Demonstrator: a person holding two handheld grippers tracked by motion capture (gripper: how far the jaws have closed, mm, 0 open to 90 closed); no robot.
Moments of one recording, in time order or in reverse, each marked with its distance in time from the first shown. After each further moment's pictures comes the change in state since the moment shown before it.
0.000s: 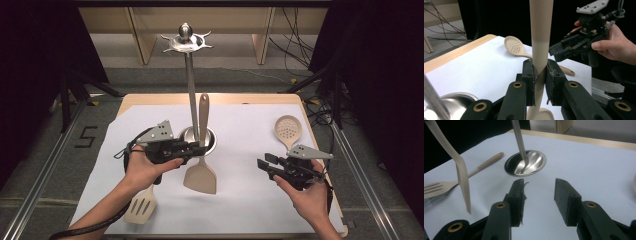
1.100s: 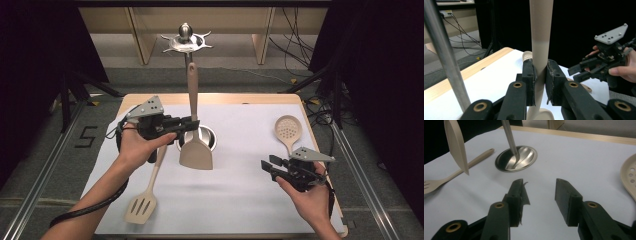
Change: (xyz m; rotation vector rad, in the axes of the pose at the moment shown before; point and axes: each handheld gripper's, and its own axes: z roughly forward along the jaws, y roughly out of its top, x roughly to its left) left arm 0.031 0.038 -0.010 -0.059 0.077 0.013; right arm -0.003 -0.008 -0.002 0.037 -0.059 0.052
